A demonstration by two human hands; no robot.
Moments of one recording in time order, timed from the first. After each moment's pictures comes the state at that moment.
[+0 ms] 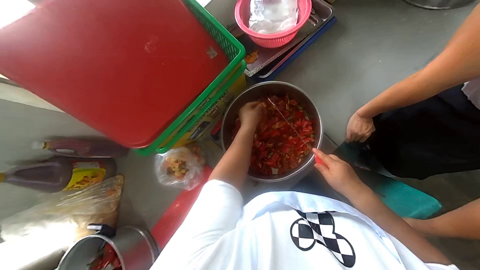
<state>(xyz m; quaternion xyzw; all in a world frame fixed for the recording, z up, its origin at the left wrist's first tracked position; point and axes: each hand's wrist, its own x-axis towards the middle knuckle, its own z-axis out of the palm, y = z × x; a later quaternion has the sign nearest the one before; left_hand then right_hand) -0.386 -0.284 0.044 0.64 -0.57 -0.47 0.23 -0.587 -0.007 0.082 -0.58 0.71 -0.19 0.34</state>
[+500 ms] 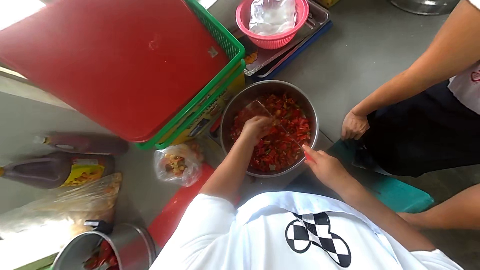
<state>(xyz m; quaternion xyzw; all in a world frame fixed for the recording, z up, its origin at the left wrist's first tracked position) -0.381 -0.216 0.079 0.59 -0.43 -0.64 0.22 -0.572 -0.013 0.095 -0.60 0.70 -0.14 0.35</state>
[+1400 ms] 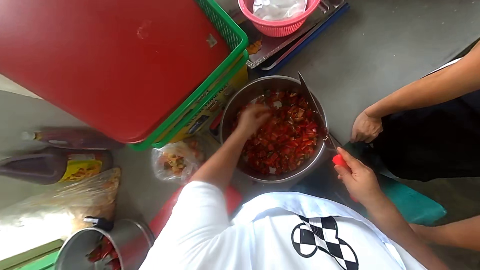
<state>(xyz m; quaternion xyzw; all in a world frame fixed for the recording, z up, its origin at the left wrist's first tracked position) -0.352 -0.269 0.049 0.47 -0.80 -0.38 0.09 -0.613 0.018 0.066 -0.55 0.70 -0.36 0.29</state>
